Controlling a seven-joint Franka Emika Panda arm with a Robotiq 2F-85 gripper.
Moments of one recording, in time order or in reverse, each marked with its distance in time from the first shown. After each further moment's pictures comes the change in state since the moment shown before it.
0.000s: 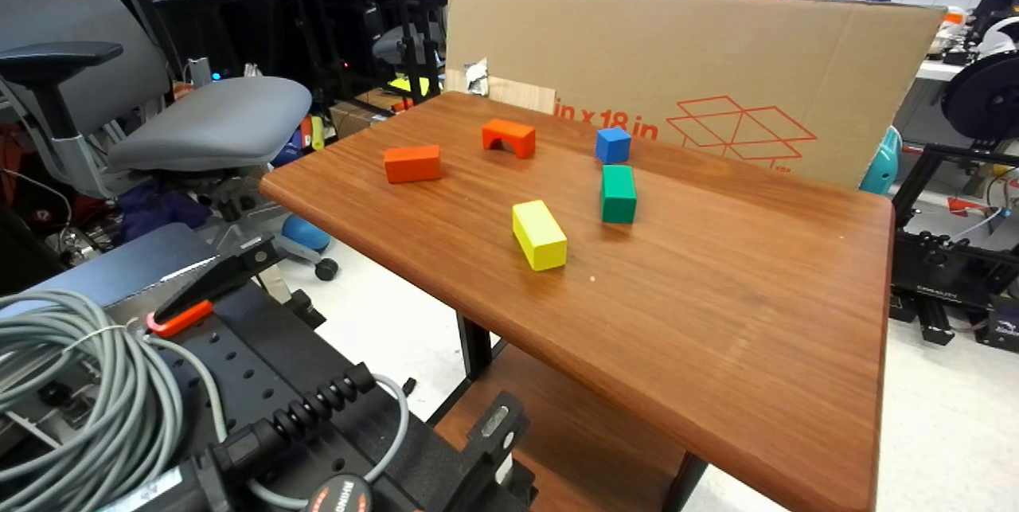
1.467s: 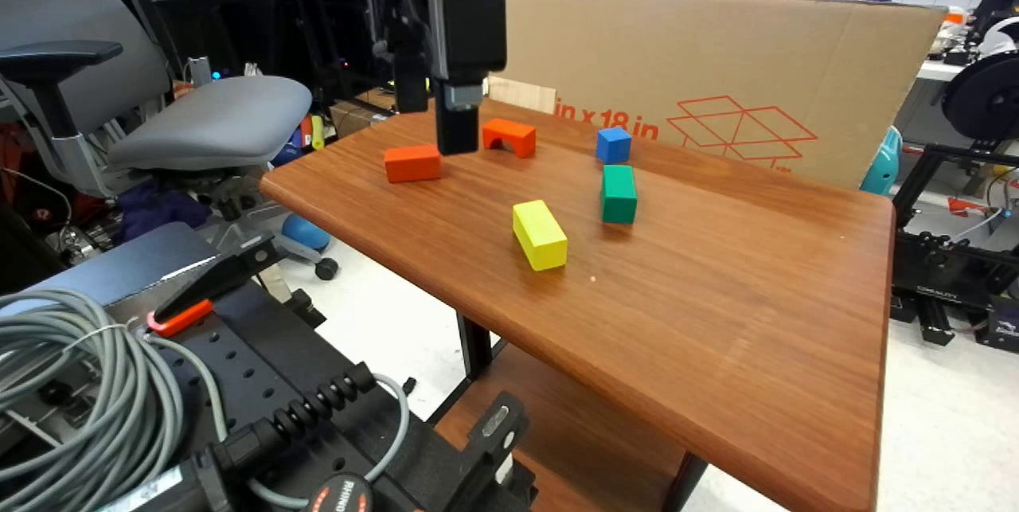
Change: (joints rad) arm -0.008 0.644 0.185 0.017 -0.042 0.479 0.867
